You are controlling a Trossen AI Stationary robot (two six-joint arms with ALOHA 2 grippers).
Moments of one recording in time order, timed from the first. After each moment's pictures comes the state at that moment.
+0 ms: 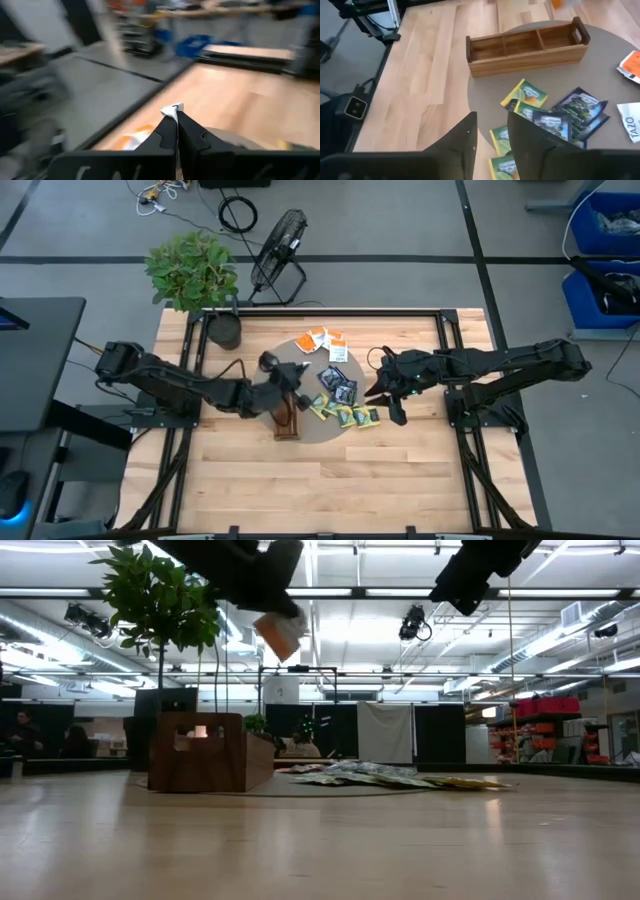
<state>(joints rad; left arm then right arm) -0.23 1.46 0.85 0.27 -1.06 -0.14 0.06 1.11 0.90 -0.45 -0.10 0.16</state>
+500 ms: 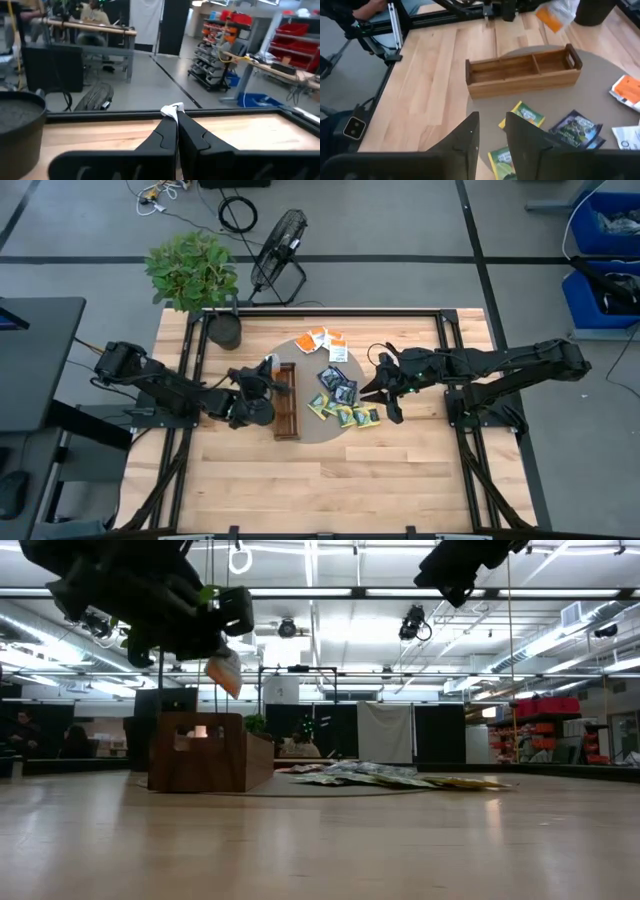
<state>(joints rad) -0.26 1.47 0.59 0.30 -1.49 -0.84 0.06 1.11 0.90 -0.35 -0.09 0.15</state>
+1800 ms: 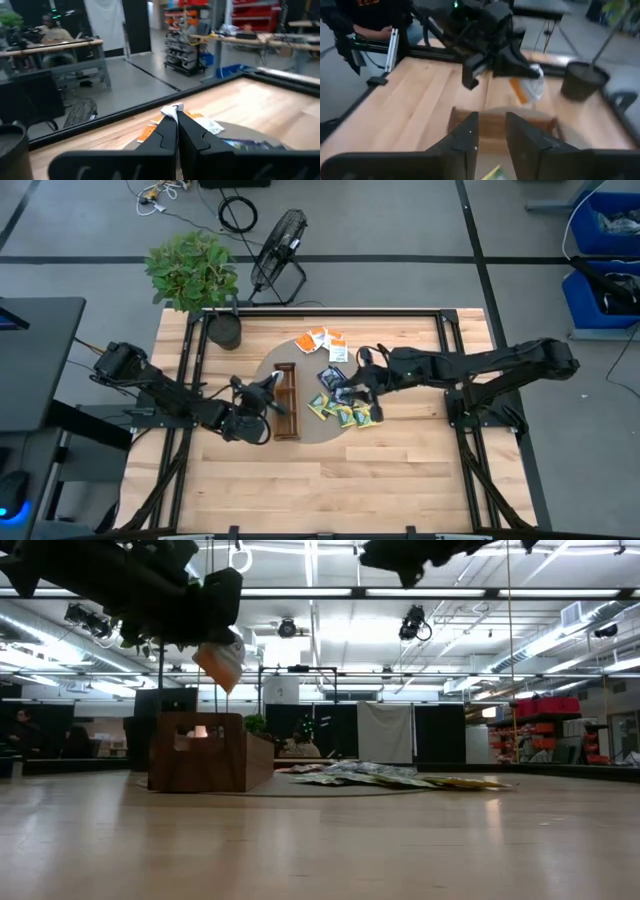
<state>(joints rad) -0.42 1.47 0.59 0.40 -1.47 -0.51 0.03 1.27 0.90 0.04 -0.08 -0.14</state>
